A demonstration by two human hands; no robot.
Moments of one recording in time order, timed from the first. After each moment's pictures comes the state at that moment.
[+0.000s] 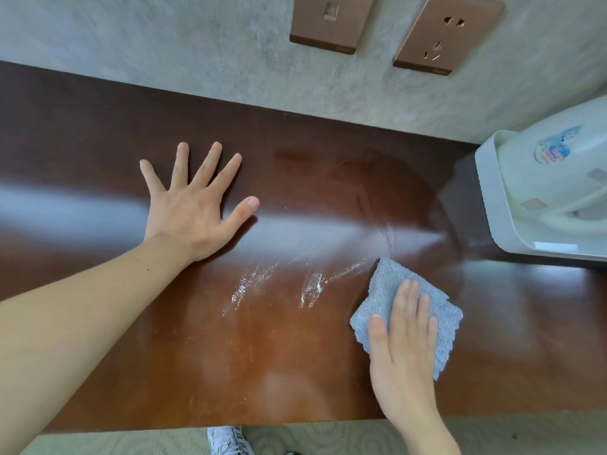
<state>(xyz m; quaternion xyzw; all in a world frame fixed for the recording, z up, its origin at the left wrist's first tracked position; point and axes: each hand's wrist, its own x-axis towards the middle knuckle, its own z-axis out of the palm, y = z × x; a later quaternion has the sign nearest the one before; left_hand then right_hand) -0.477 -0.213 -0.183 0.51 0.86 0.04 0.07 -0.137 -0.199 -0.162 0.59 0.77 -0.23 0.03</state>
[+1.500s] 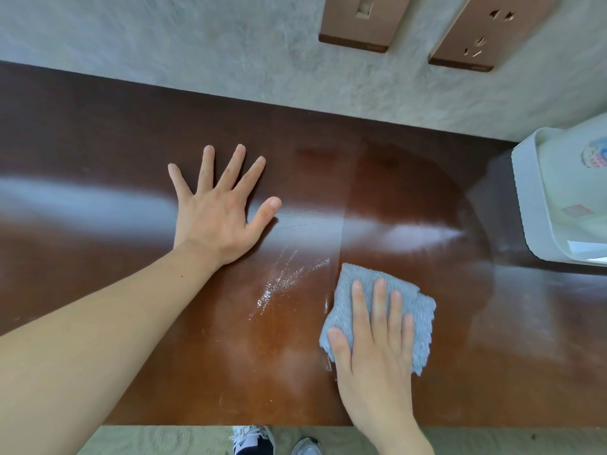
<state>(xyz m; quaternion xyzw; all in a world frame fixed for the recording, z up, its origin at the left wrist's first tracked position) -0.477 -0.211 -0.177 0.51 0.86 0.04 0.07 -0.185 -0.227 -0.164 0.50 0.85 -0.16 0.09</state>
